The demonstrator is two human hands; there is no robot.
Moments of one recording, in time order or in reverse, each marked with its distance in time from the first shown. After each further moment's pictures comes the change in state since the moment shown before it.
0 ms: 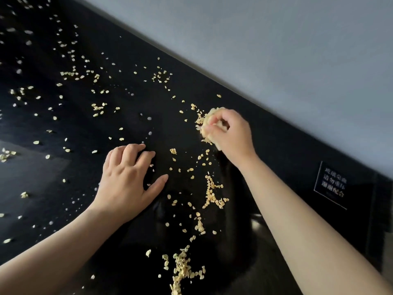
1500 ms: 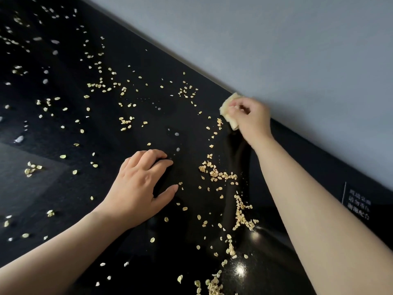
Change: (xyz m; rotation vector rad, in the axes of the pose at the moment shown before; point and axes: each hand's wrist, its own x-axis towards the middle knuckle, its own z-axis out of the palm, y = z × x) left_hand 0.019 -0.062 -0.012 -0.155 -0.014 0.201; right_hand 0.072 -0.025 0.030 -0.023 0.158 0.096
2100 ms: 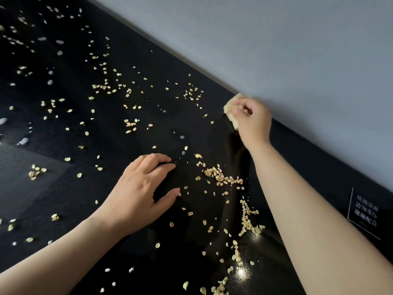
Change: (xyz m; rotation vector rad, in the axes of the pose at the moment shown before) left_hand -0.001 -0.006 -0.008 -0.087 0.000 0.028; right_hand 0.002 -0.001 0.019 -0.067 0.117 -0.032
